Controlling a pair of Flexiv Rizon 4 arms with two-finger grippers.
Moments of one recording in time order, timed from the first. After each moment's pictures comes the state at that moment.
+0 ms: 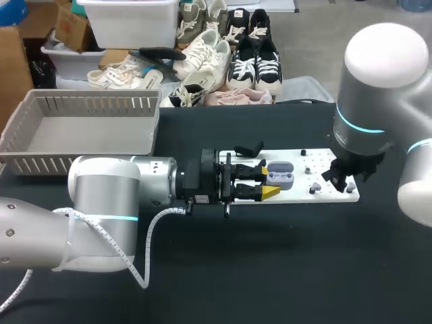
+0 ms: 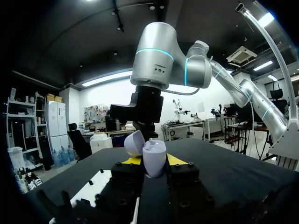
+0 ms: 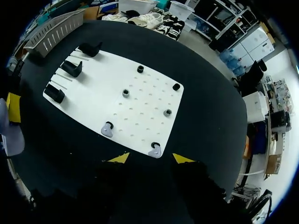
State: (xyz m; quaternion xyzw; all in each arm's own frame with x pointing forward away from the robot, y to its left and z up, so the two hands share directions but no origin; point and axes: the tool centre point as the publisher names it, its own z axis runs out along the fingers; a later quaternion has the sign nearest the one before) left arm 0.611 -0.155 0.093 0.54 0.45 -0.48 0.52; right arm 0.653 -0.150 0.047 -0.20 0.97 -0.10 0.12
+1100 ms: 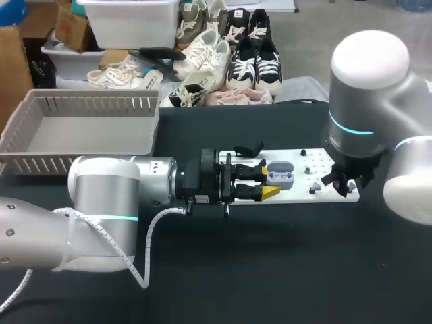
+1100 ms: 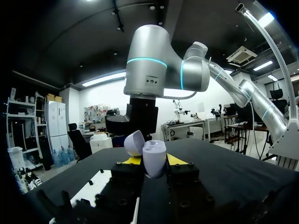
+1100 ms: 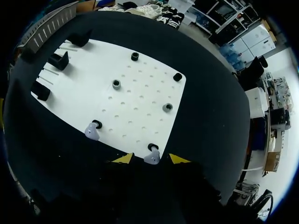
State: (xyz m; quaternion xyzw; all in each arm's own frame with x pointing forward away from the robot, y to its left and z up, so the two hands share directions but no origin) left arm 0.611 -0.155 0.093 0.54 0.45 -0.48 0.52; right arm 0.658 -0.158 0.023 -0.20 0.97 -0.12 0.10
